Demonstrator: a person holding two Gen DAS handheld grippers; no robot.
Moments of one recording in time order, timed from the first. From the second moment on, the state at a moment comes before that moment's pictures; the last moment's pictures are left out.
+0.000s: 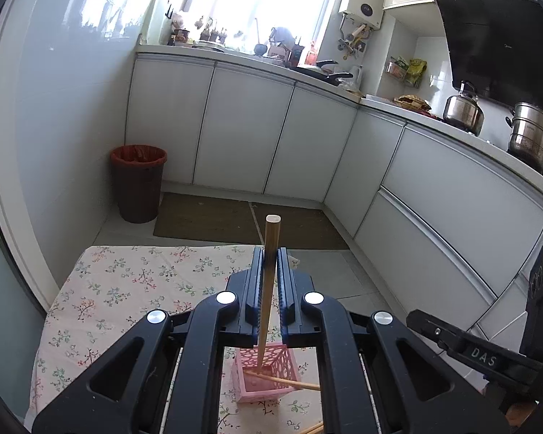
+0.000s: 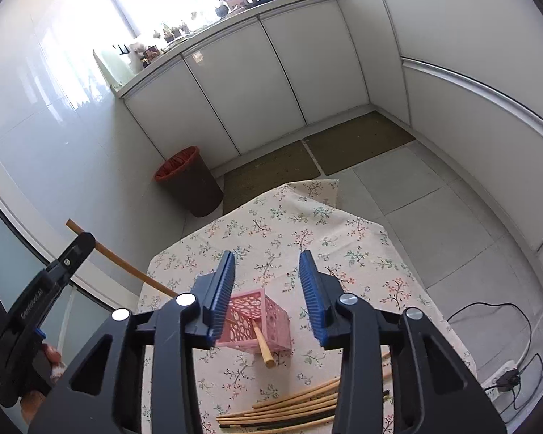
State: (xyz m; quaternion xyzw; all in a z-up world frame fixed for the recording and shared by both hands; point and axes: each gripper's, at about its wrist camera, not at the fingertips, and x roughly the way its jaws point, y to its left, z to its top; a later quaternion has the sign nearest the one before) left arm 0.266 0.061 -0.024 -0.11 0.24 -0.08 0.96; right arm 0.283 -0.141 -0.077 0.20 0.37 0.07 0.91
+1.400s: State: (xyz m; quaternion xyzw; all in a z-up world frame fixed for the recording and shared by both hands) left arm 0.230 -0.160 -0.110 0.19 0.40 -0.26 0.86; right arm 0.147 -0.274 -0.217 0.25 0.51 -0.11 0.81
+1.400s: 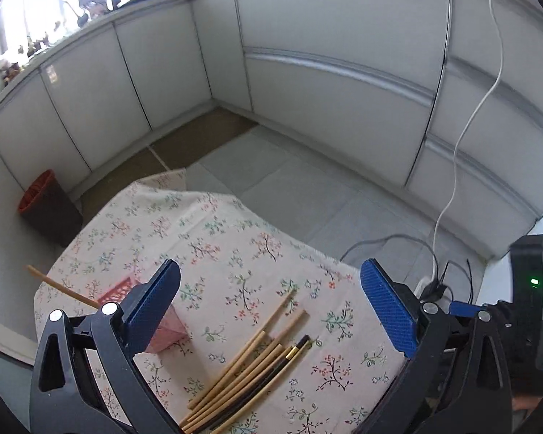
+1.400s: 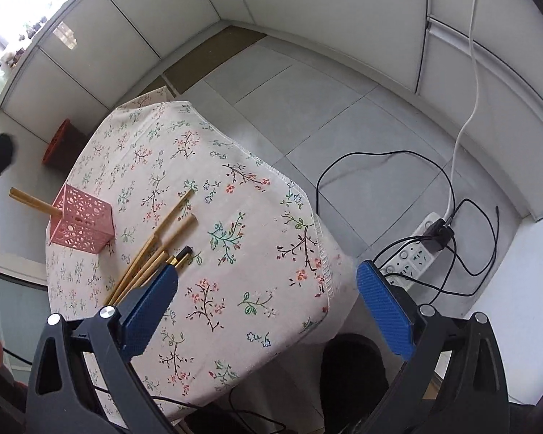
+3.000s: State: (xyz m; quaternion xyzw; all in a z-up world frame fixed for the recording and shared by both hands) left arm 0.234 -0.137 -0.183 0.27 0.45 -0.22 0.82; right arm 0.195 -0.272 -0.273 0.35 0.56 -0.13 0.74
